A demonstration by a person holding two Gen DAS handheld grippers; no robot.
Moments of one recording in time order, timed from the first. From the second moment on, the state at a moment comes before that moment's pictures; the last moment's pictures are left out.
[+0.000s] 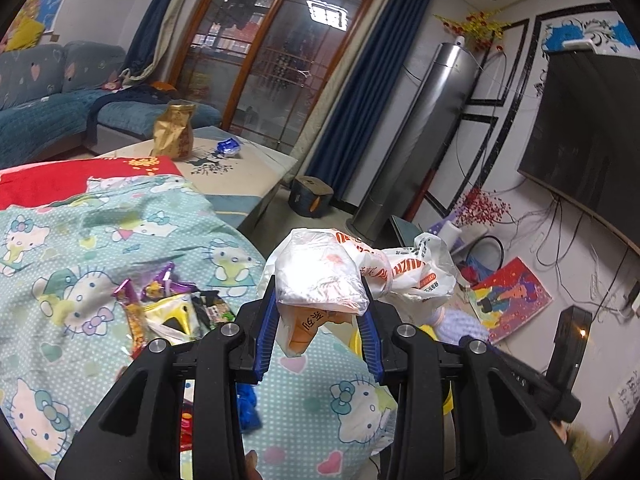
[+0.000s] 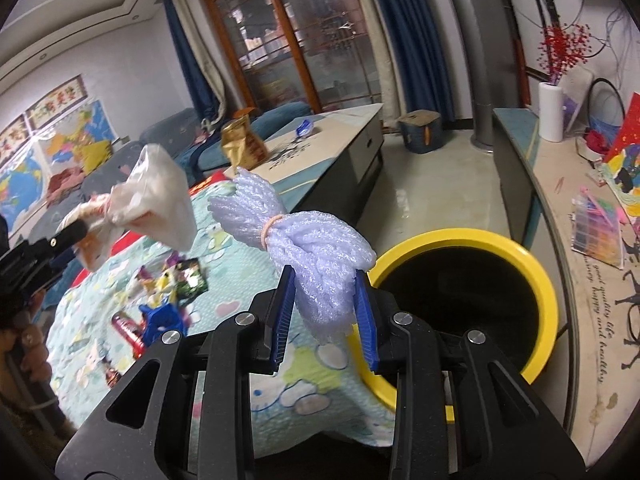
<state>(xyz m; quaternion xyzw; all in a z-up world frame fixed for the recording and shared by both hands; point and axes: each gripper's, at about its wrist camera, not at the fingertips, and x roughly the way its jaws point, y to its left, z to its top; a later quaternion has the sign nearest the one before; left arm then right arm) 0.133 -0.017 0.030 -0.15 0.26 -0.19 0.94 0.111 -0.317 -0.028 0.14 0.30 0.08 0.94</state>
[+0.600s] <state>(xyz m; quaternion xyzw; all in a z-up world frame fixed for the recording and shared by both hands) 0.134 -0.061 0.023 -0.11 0.28 -0.22 0.93 0.113 -0.364 -0.025 0.17 0.28 0.02 0.94</state>
